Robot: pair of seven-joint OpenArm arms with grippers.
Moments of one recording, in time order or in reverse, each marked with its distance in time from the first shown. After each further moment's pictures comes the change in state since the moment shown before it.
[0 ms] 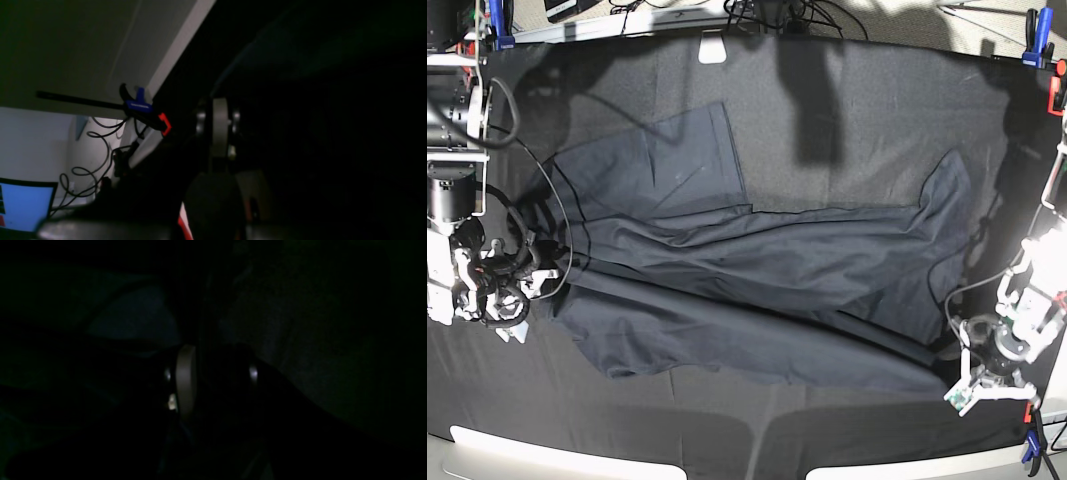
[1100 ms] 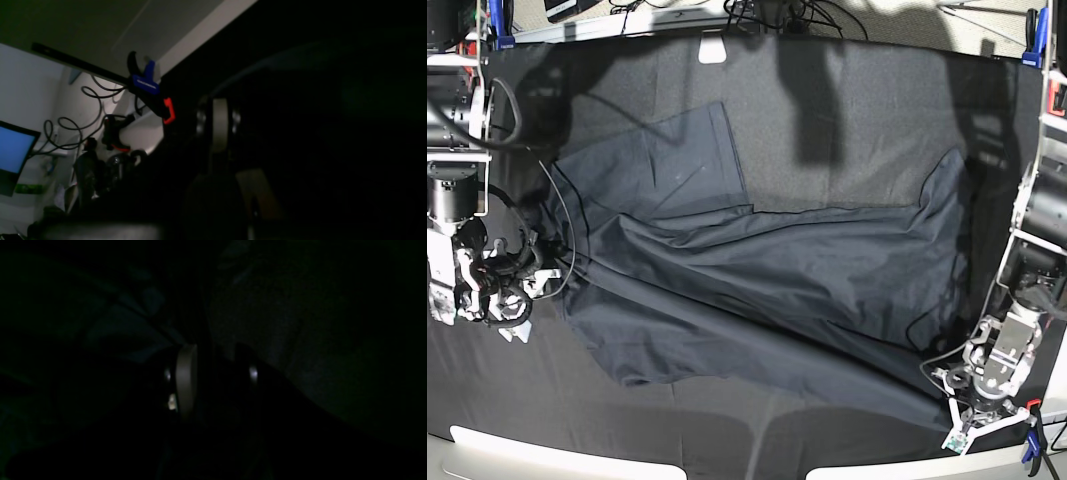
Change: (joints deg) left arm -16.7 15.3 -0.1 -36.4 -2.3 11.0 -9.0; right arm 0.0 -0.4 0.0 0.0 0.0 0.0 -0.4
